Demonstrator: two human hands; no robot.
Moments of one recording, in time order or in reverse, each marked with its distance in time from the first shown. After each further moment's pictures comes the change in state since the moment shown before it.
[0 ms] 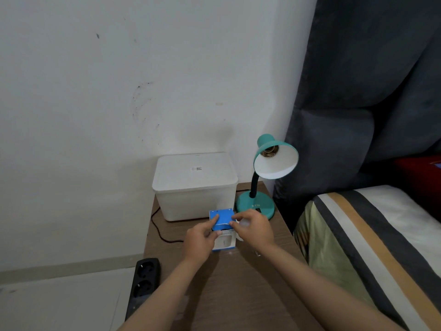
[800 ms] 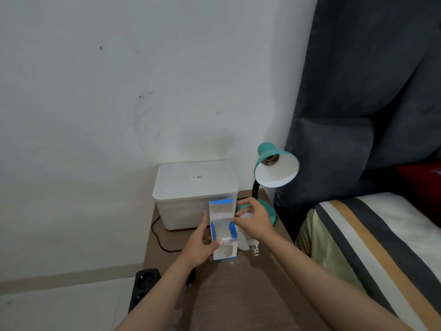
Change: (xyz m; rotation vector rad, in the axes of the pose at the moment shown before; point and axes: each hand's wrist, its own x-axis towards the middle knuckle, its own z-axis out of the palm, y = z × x) left_hand 0.021 -0.007 -0.013 -0.287 -0.323 -0.147; right_hand 0.035 -0.013 -0.015 0.351 -0.082 0.192
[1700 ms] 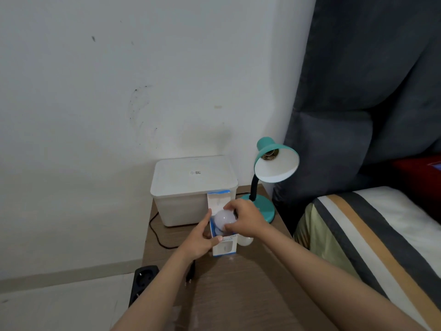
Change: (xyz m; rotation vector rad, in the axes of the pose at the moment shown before) left_hand 0.017 -0.016 -0.004 -0.022 -0.131 -0.062; right_hand 0.011 0.000 0.011 -0.497 -0.178 -0.259
